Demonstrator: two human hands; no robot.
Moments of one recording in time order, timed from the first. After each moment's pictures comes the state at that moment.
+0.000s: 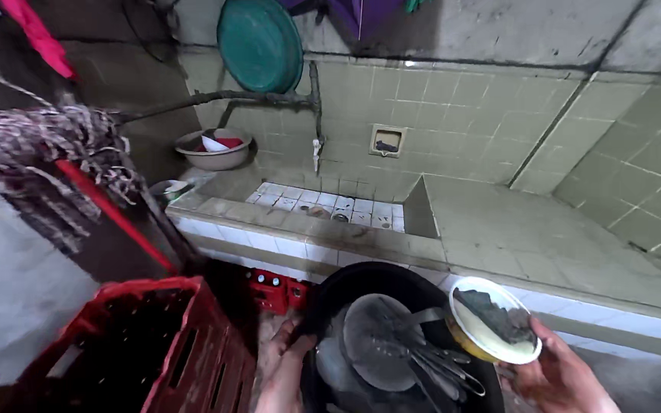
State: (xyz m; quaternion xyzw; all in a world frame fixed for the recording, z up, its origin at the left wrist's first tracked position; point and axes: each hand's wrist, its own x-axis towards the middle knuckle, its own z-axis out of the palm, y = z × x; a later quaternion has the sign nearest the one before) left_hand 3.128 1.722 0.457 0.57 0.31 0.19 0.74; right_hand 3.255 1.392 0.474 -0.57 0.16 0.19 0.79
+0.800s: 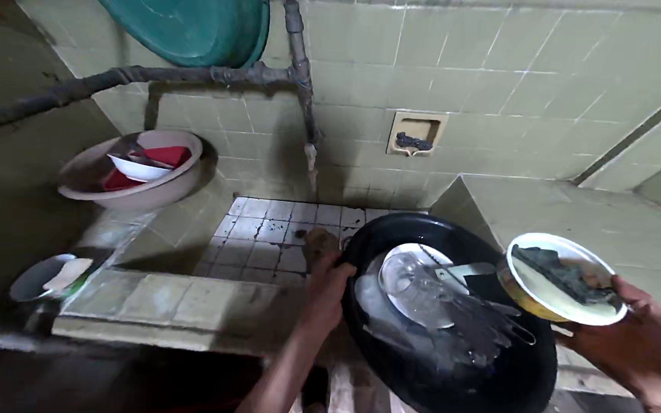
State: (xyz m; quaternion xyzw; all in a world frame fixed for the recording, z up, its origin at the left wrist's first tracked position) left_hand 3.515 1.916 0.475 0.62 0.23 0.02 0.75; right_hand 3.545 1.527 0.470 -0.55 0.17 0.08 0.82
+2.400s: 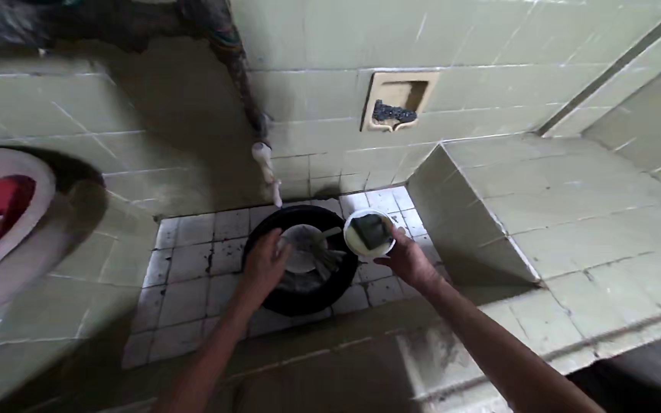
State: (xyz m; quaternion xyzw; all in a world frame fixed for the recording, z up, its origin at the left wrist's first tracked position) left_hand 3.686 2.076 0.366 0.90 0.05 -0.06 0.43; right_hand 3.708 1.761 0.329 -0.58 0.15 0.18 0.78
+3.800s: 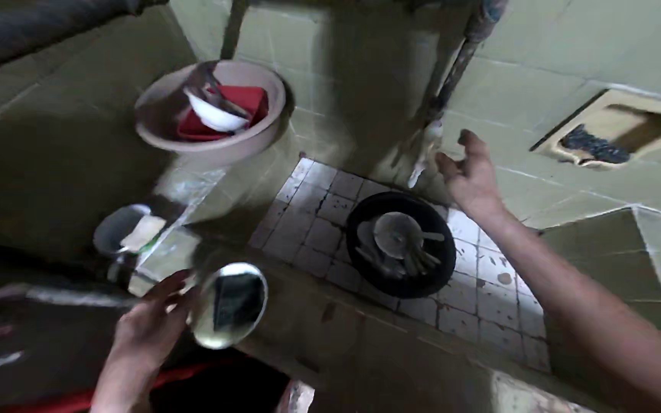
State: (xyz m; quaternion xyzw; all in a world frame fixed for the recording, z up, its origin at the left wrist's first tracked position) left_hand 3.374 2.250 0.399 0.85 0.39 0.17 0.32; right_hand 3.780 1.946 0.467 -0.86 -0.23 0.01 0.45
